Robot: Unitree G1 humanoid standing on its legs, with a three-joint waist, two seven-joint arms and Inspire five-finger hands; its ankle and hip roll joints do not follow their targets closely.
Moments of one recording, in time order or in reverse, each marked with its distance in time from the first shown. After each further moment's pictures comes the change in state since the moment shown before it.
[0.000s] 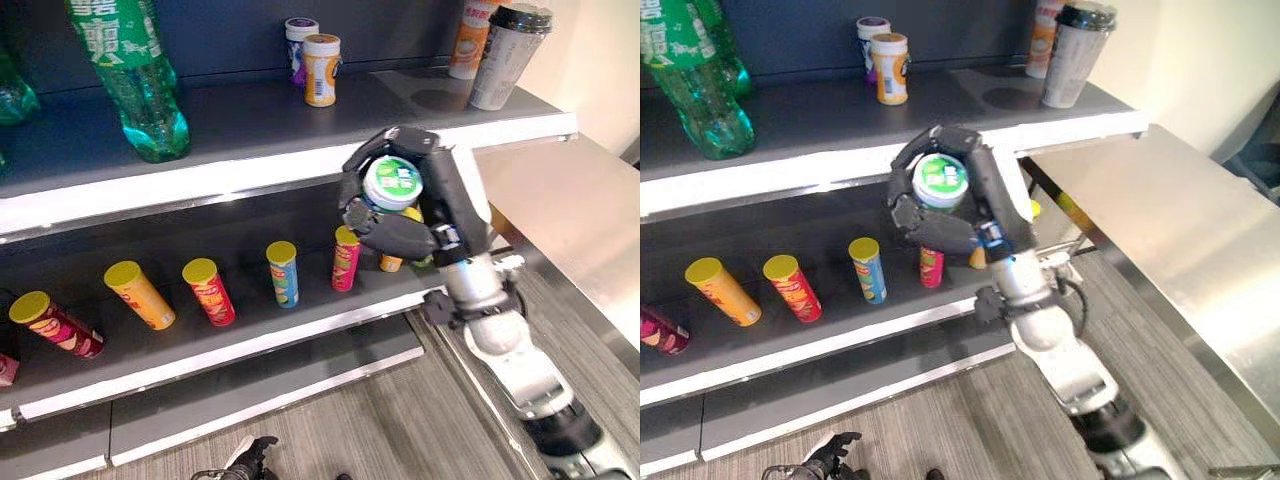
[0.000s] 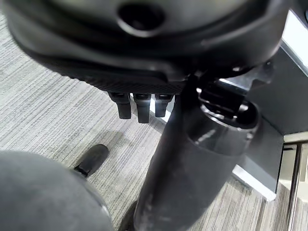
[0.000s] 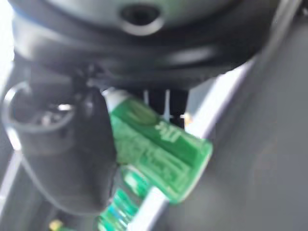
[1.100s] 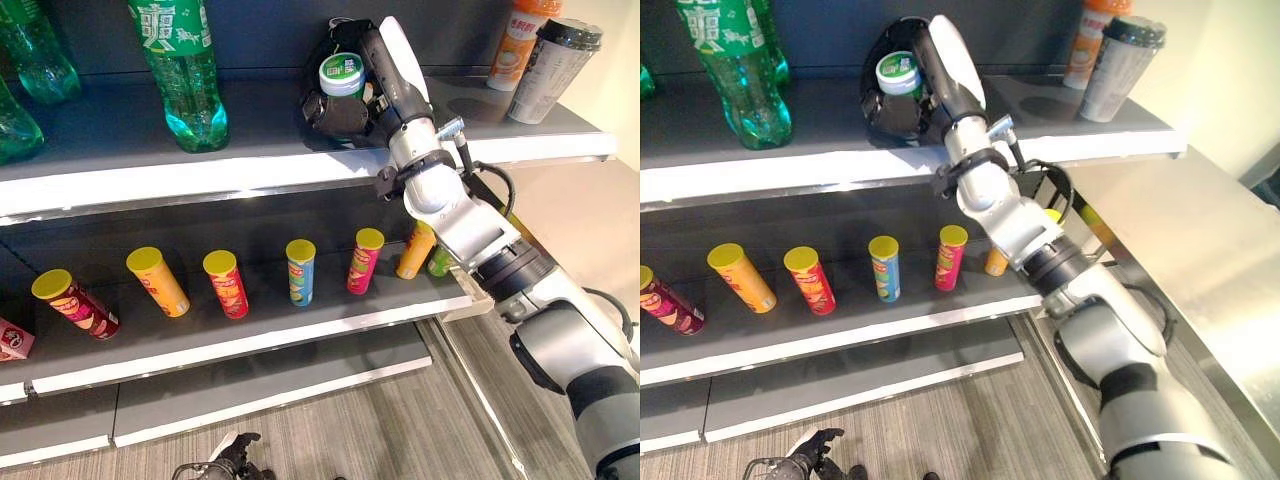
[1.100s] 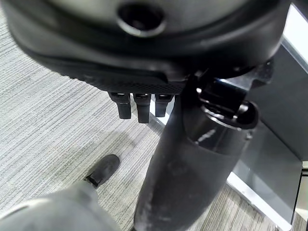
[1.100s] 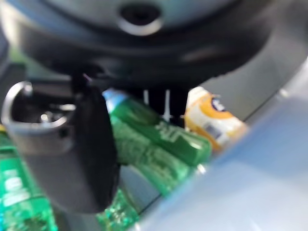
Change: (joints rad) left arm -0.044 0.080 -0.040 0.046 -0.099 0.008 -0.017; right arm -0.826 0.080 0.303 0.720 0.040 0.133 -0.083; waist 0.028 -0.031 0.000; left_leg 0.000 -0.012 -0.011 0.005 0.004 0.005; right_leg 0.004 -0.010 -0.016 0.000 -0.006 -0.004
